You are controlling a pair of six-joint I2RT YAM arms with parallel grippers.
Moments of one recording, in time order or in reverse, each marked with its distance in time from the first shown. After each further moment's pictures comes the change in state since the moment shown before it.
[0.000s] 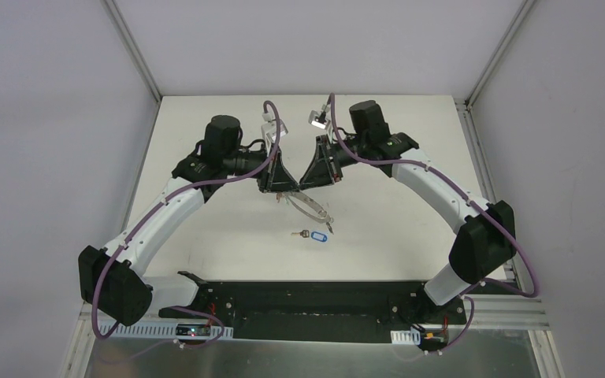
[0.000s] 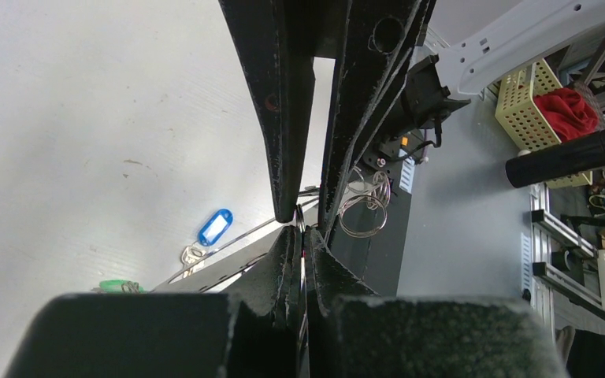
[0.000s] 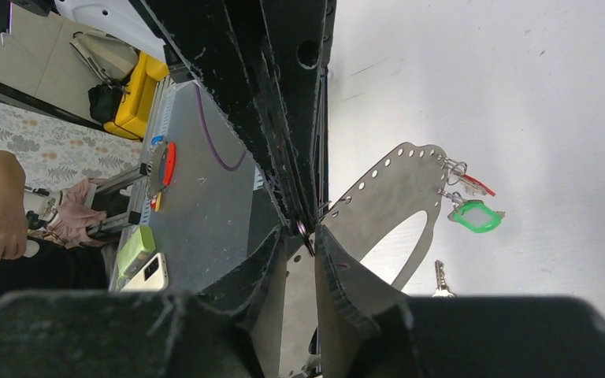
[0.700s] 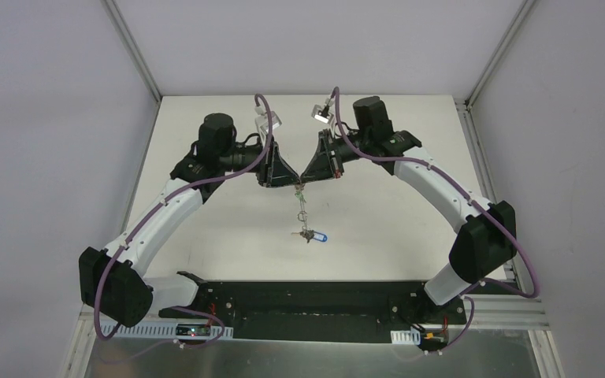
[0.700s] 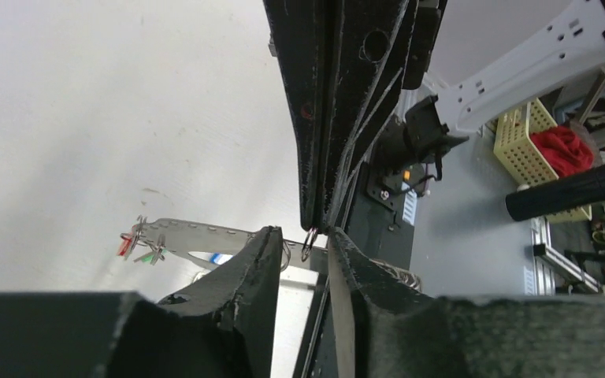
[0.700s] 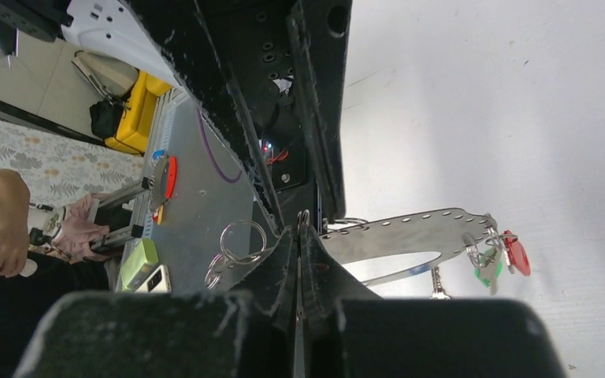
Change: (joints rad) left arm 0.027 -0.003 -0.016 0.094 0.008 -0.058; right arm -0.012 0.000 0.019 0.012 0.006 0.035
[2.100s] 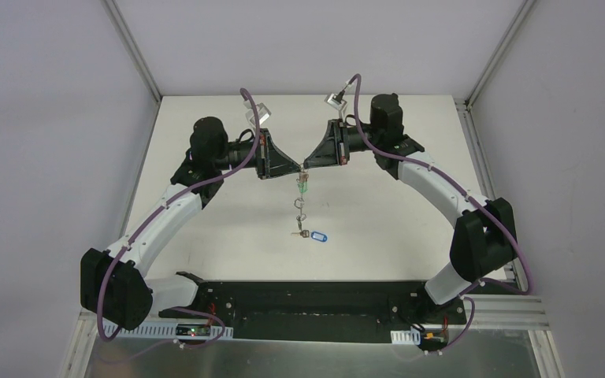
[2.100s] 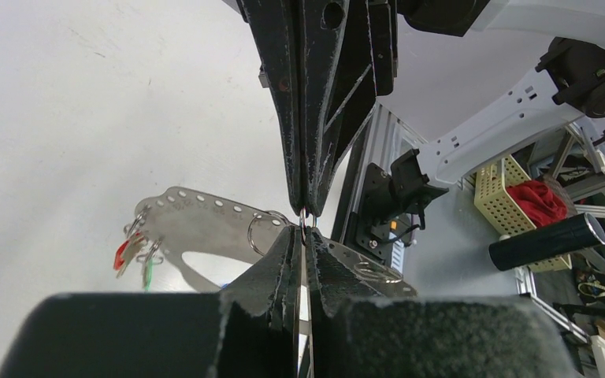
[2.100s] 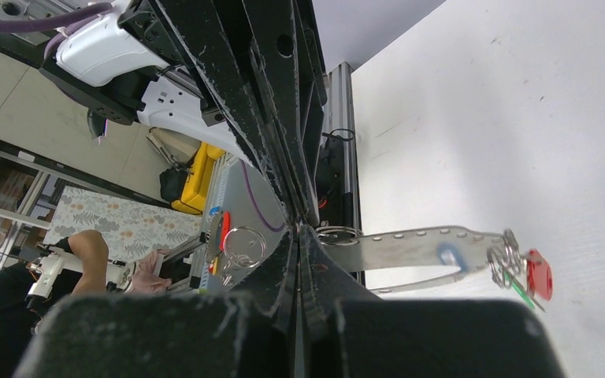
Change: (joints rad) left arm 0.042 -0.023 -0.116 0.392 0.007 -0.271; right arm -0.089 0.000 -0.142 0.566 -0.077 0.546
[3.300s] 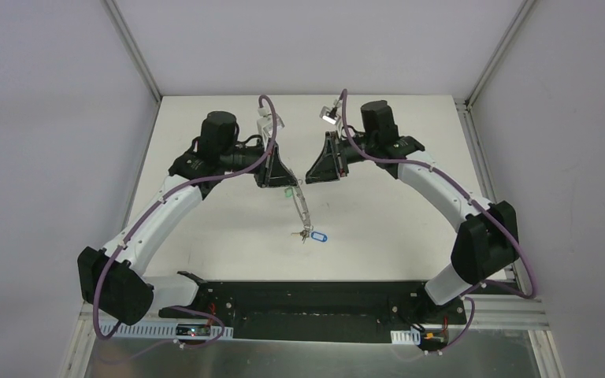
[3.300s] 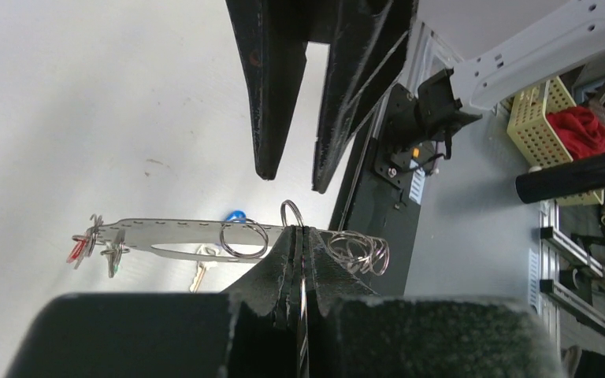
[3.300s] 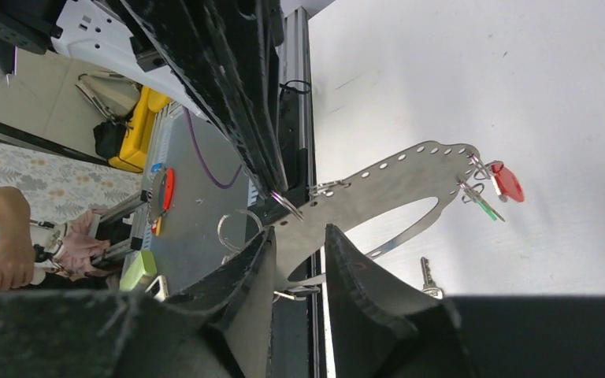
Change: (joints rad) left arm -0.035 0.026 0.157 -0.479 -0.039 0.303; right arm 0.028 -0.011 0.036 -0.400 0.057 -0.438
